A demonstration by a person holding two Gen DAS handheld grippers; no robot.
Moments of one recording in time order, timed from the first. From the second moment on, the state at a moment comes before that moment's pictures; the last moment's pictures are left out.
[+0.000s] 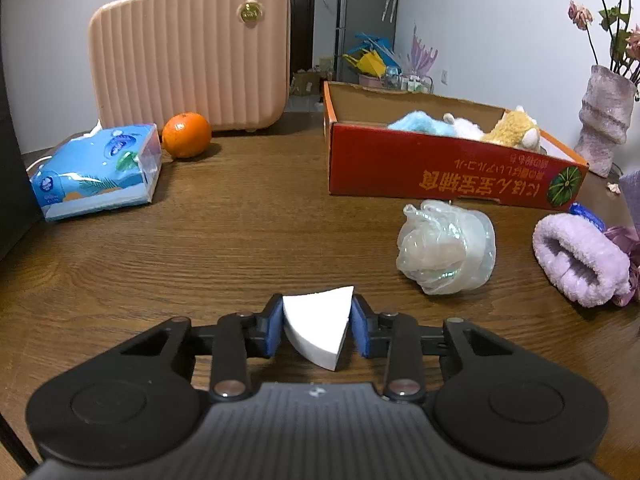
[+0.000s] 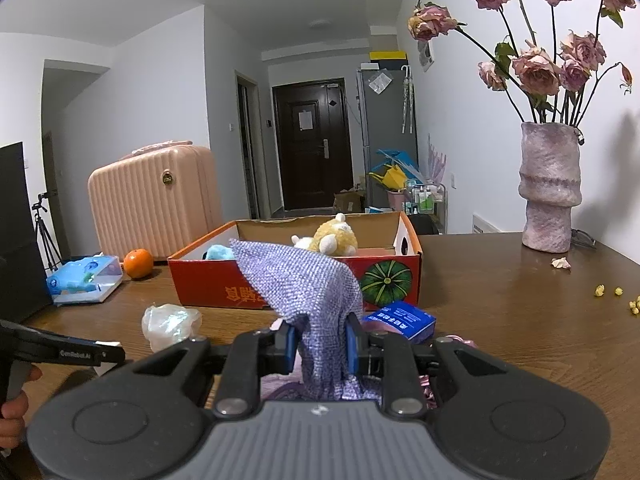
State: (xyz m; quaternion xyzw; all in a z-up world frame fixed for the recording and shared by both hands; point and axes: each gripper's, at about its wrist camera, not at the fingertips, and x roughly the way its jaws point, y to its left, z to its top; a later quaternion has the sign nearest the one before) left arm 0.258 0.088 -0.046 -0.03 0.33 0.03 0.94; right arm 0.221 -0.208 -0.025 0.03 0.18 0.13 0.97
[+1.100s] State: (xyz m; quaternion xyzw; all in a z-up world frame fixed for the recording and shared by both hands) left arm 0.193 0.043 0.001 -0.07 0.22 0.01 0.97; right arm 0.214 -0.204 -0.022 0.03 0.16 0.15 0.97
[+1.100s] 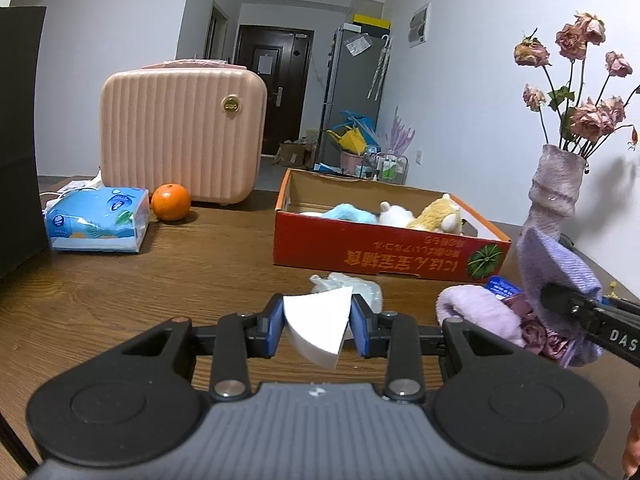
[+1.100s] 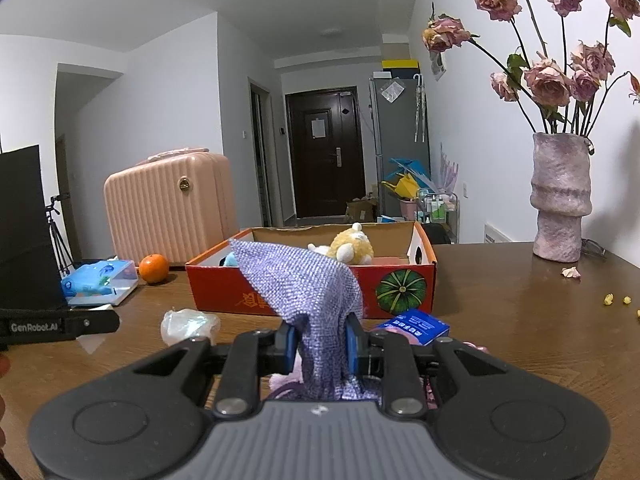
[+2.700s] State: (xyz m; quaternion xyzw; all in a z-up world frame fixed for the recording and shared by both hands) left arm 0.273 0.002 0.059 -0.09 0.14 0.01 0.99; right arm 0.289 -0.198 0.026 0.02 0.10 0.13 0.99
